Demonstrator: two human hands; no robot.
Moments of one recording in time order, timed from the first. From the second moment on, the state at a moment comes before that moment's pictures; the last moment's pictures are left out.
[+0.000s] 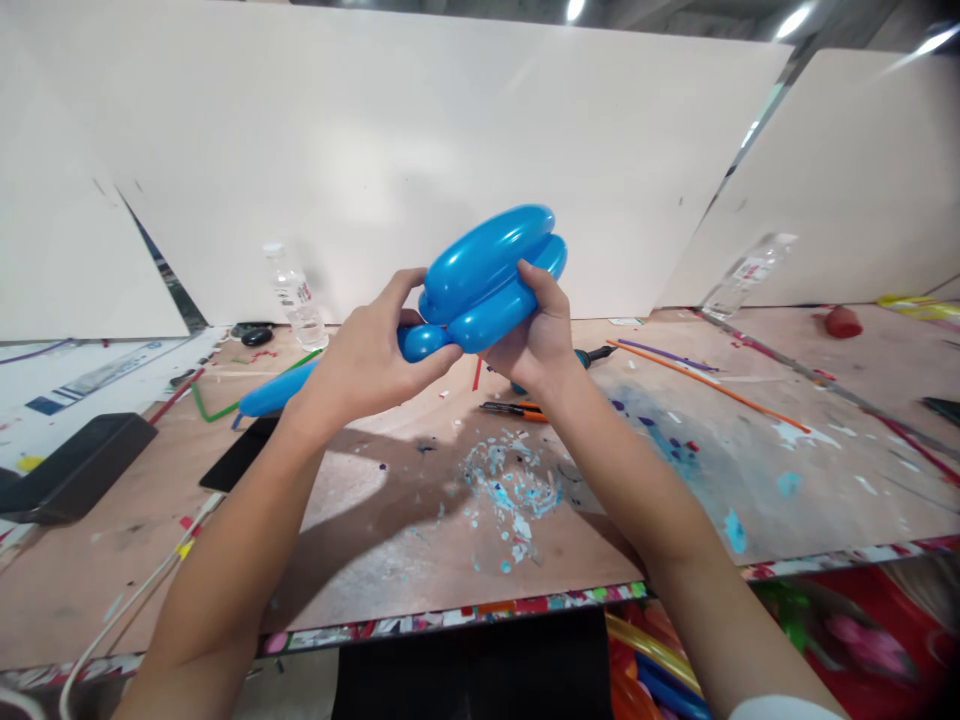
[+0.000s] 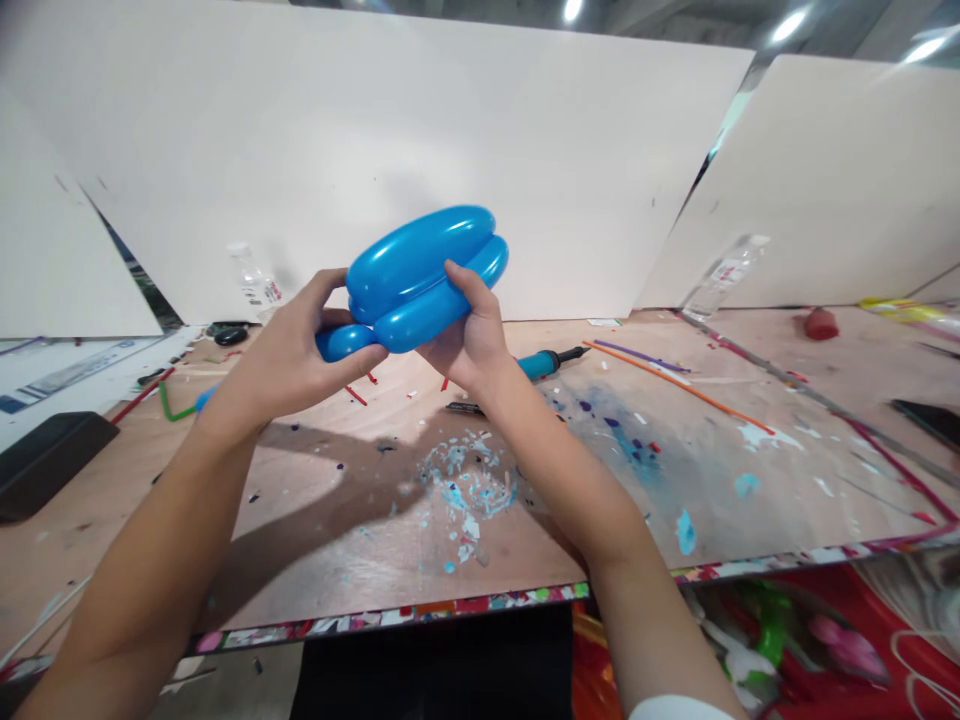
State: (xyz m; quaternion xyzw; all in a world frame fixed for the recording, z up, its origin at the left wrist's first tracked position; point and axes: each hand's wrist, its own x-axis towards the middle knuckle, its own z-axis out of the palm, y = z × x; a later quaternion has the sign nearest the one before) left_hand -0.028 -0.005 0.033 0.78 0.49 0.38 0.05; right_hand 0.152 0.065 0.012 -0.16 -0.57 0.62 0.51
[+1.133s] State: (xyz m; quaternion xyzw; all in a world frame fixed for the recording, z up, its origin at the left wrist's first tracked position) left_hand -0.072 0.033 0.043 0.64 0.37 0.67 -0.09; right_hand 0.152 0.058 0.045 -0.21 -0.57 0.40 0.68
